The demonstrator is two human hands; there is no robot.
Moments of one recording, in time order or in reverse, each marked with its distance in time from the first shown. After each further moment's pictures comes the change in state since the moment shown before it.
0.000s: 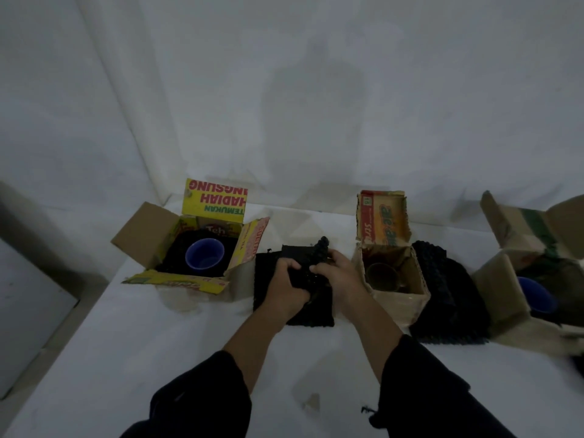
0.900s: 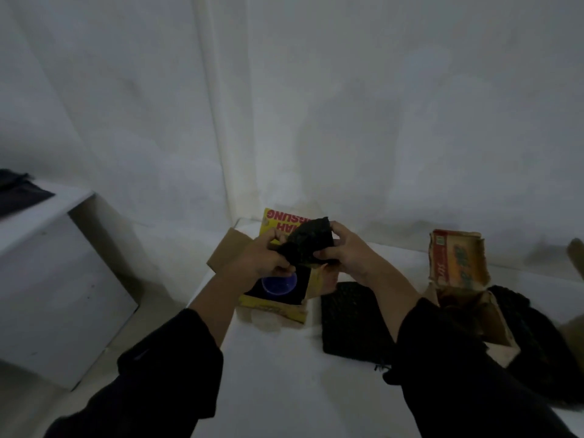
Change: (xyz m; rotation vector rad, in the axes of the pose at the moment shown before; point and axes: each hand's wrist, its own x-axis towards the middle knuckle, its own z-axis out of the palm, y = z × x) left_hand 0.003 0.065 -0.201 -0.101 -0.020 0.059; right_hand 0.012 -0.097 0.131 -0.242 -0.422 -0.160
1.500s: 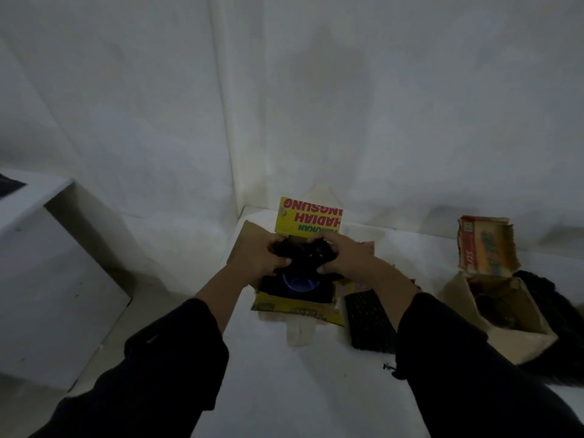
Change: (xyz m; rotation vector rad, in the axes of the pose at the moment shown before) left_hand 0.043 -0.040 -0.068 0.389 0.009 -0.007; right_hand 0.044 0.026 0.048 -0.636 -0.051 0.070
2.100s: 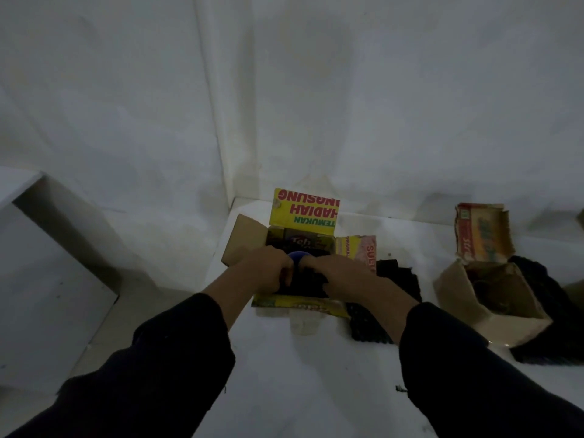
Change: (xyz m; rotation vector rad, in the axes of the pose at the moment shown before) left_hand 0.010 -0.001 0.011 1.041 -0.371 0.215; right_hand -0.008 0.010 0.031 -0.750 -0.169 -0.149
